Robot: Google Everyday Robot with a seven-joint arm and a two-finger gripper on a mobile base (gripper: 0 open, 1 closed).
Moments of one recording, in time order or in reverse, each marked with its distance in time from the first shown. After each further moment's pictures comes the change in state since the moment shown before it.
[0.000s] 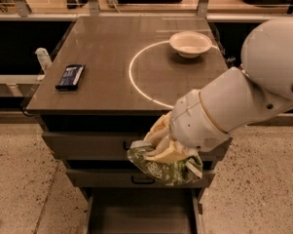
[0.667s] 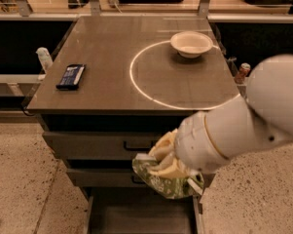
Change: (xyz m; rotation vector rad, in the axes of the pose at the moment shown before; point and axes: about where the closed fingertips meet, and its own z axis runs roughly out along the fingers) arm 0.023 0.015 0.020 0.056 -0.016 0.063
